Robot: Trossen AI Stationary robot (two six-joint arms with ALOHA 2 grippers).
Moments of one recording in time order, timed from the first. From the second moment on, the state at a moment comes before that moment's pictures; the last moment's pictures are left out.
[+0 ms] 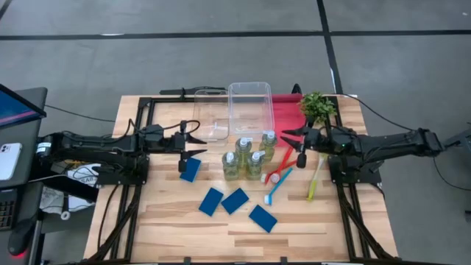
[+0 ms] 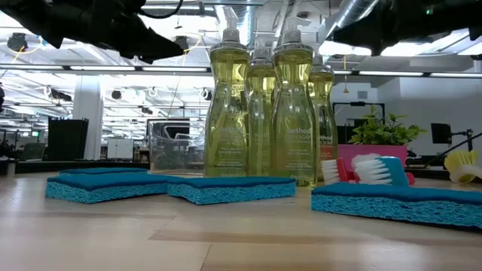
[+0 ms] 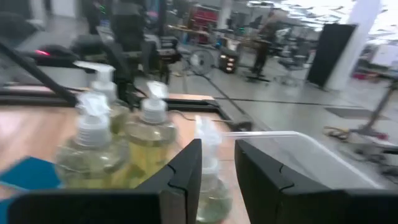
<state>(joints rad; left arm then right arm) 0.10 0.86 0.40 0.29 0.05 0.28 0.03 0.57 0.38 0.20 0.36 -0.19</state>
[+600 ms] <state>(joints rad) 0.10 0.86 0.40 0.30 0.05 0.28 0.03 0.59 0.38 0.24 0.39 -0.18</state>
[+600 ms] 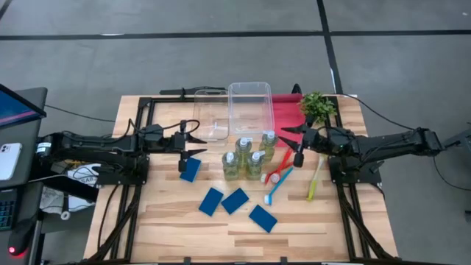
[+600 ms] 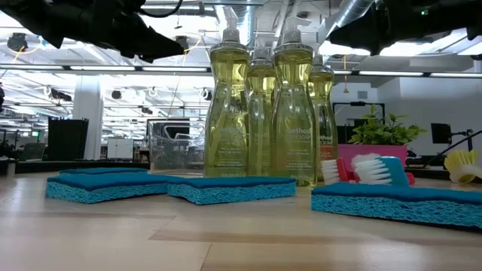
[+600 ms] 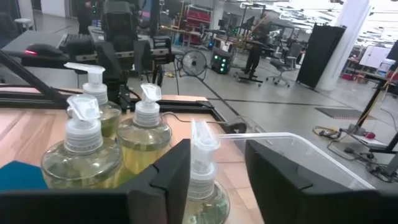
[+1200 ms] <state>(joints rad) 0.10 0.86 0.40 0.31 0.05 0.28 -0.03 0.68 0.38 0.29 0.39 -0.13</state>
